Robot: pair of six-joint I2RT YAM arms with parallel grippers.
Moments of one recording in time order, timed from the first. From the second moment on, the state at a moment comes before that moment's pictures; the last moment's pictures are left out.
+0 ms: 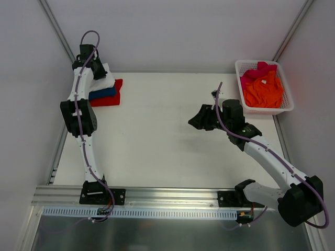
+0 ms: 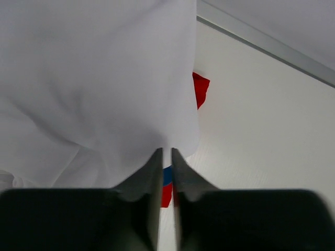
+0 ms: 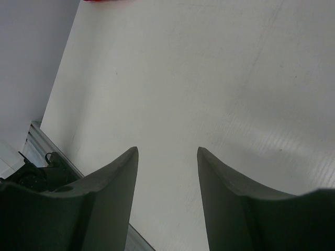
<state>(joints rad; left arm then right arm) 0.13 2.30 2.24 -0.71 0.07 -0.33 0.47 1.11 0.85 -0.22 -0.32 0.50</state>
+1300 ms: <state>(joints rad) 0.21 2.14 2.06 -0.71 -0.14 -0.33 0.46 1.11 0.81 -0.19 -0.33 0.50</state>
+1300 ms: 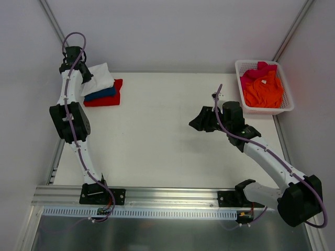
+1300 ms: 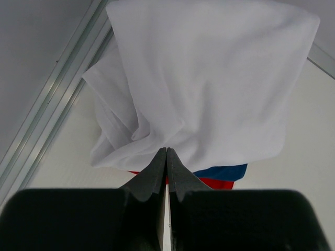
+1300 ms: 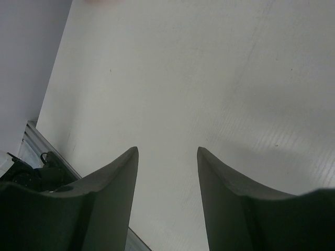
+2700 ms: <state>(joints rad) 0.30 2.22 2.04 -0.70 -0.16 -0.35 0.44 1.11 0.79 -0.18 -0.36 0.51</state>
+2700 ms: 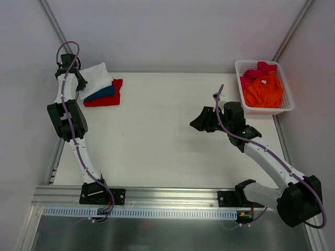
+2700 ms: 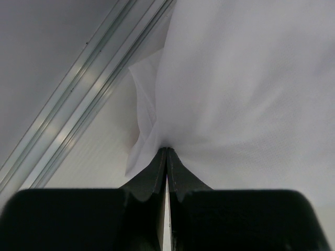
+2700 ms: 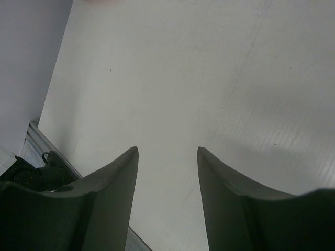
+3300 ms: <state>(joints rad) 0.21 2.12 2.25 -0.70 -0.09 -0.39 0.44 1.13 0.79 -0.17 -0.36 0.52</state>
